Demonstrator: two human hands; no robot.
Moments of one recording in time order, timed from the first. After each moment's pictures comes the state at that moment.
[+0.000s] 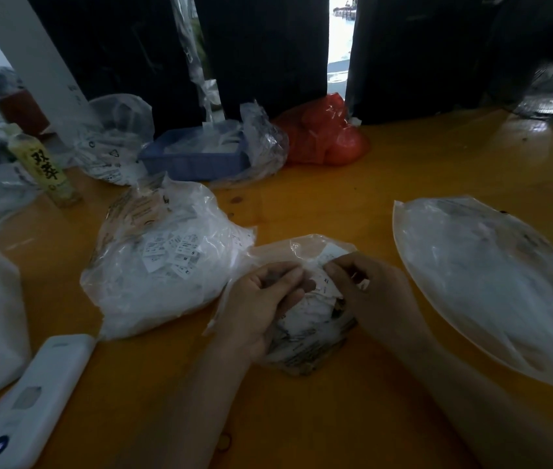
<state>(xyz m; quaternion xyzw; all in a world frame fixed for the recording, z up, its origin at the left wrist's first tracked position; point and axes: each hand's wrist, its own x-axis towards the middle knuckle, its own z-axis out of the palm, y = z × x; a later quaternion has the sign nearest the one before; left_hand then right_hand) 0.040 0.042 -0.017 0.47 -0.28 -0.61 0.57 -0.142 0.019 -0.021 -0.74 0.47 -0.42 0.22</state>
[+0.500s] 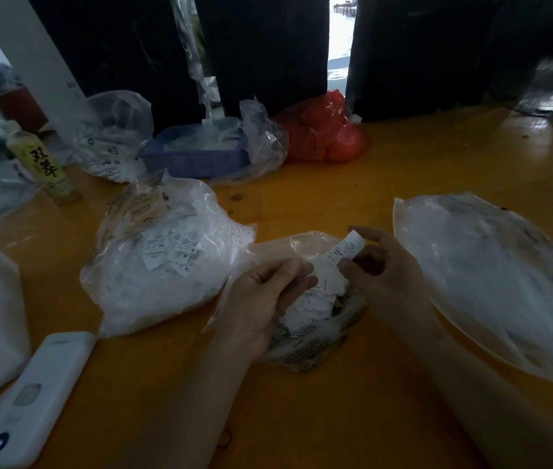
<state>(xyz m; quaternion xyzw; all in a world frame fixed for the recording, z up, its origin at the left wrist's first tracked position) 0.036 0.040 -0.017 0.44 -0.26 -0.63 0.58 -0.151 0.011 -0.022 -0.64 0.49 -0.48 0.34</state>
